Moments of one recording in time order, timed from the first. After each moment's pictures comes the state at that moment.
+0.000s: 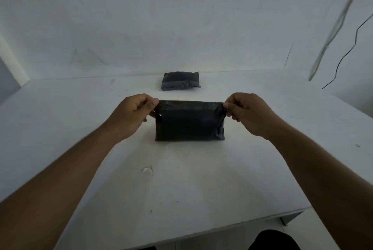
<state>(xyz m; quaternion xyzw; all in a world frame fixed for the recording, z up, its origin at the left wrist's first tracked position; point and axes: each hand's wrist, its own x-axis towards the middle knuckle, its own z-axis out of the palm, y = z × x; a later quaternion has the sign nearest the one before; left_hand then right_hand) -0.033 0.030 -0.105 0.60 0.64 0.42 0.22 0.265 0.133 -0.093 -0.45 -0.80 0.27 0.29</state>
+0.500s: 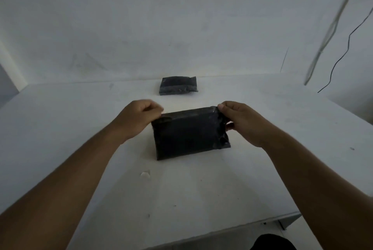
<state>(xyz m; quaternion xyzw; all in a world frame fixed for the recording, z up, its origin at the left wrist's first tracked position) -0.021 0.040 -0.100 0.57 0.67 0.40 0.25 0.259 0.125 -0.098 -0.40 -0.72 0.48 0.29</state>
